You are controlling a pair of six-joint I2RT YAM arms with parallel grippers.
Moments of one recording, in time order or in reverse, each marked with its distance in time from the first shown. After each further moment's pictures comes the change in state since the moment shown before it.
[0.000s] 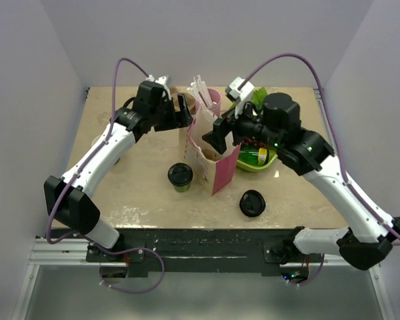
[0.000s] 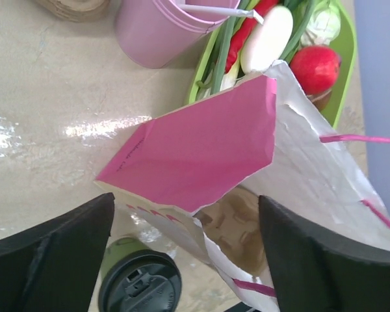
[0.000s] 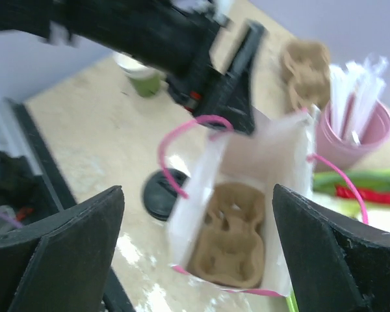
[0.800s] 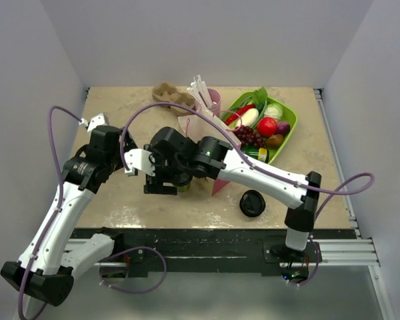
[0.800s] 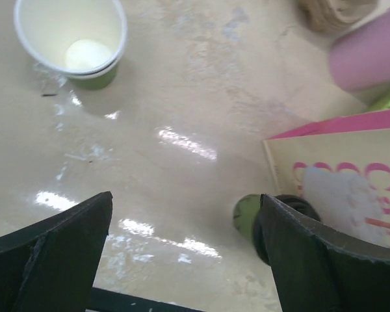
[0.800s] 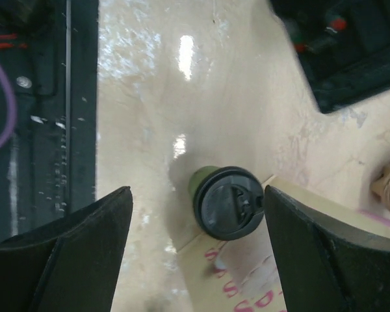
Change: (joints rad) left arm 0.113 -0.571 -0.367 -0.291 -0.445 -0.124; right arm 0.472 0.518 0.372 -0.330 0.084 -0.449
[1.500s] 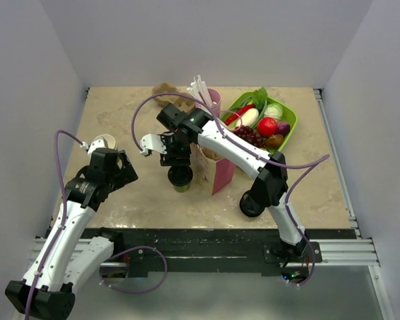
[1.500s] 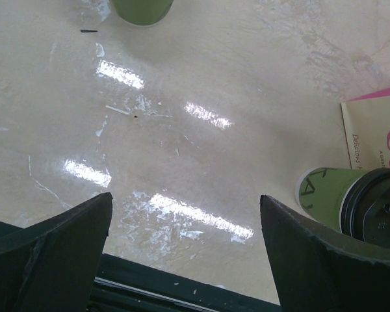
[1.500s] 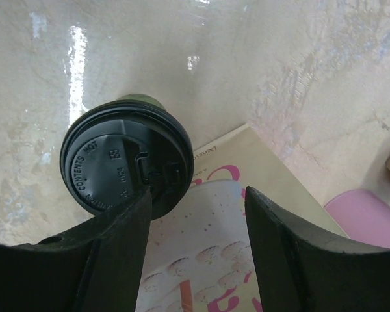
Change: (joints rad) left arm 0.088 -0.200 -0.306 -0.031 0.018 0.037; right arm -0.271 0.422 0.340 -0.301 -0.084 -0.386
